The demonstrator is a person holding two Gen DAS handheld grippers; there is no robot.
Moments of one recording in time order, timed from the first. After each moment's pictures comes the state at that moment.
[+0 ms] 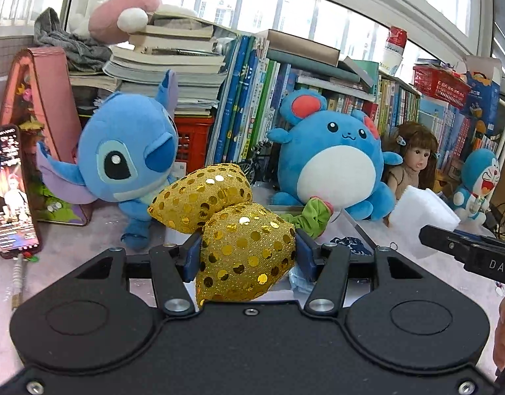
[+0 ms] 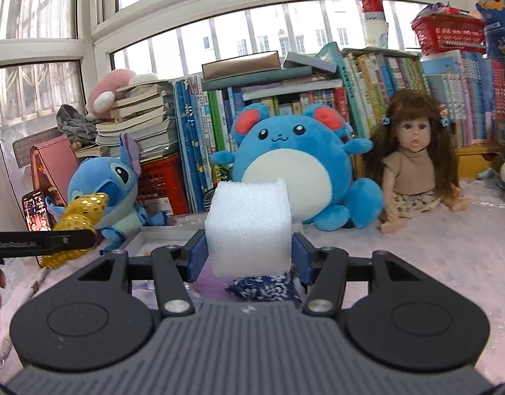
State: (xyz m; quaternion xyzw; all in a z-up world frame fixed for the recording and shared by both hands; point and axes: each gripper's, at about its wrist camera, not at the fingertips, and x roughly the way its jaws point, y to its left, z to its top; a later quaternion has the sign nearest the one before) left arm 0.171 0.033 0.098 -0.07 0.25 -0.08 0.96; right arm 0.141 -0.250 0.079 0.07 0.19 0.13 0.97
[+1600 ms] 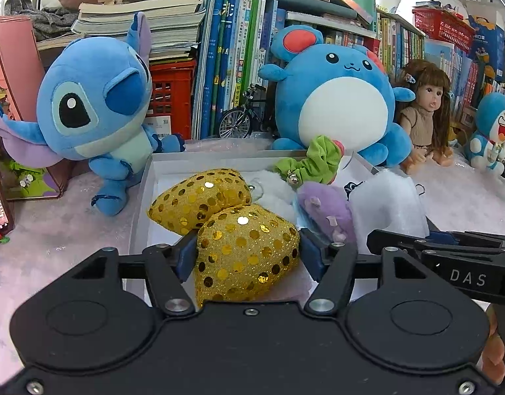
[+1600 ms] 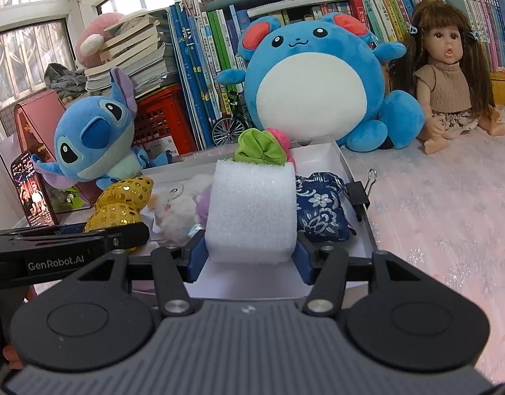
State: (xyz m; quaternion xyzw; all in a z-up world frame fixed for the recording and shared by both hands) left arm 0.197 0.001 0.036 -0.02 0.30 -0.08 0.95; right arm 0.177 -0.213 0.012 0.10 0.28 0.14 0.94
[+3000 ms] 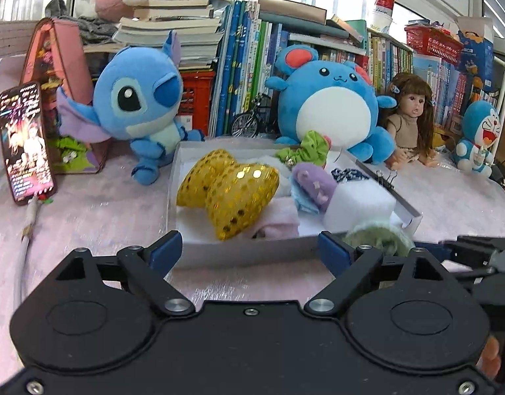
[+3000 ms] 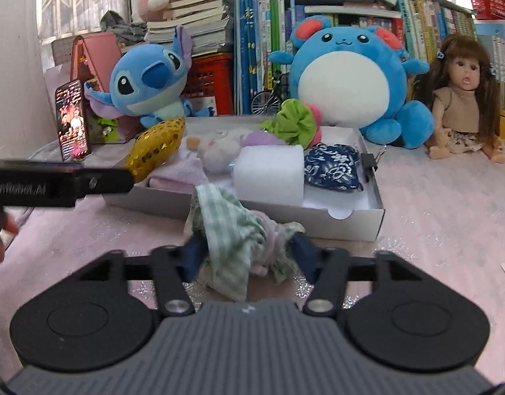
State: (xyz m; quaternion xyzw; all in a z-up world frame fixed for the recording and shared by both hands) left arm 0.097 0.023 0.042 -0.03 0.27 -0.06 0.96; right arm 0.099 -0.203 0.006 0.00 0.27 0.19 0.94
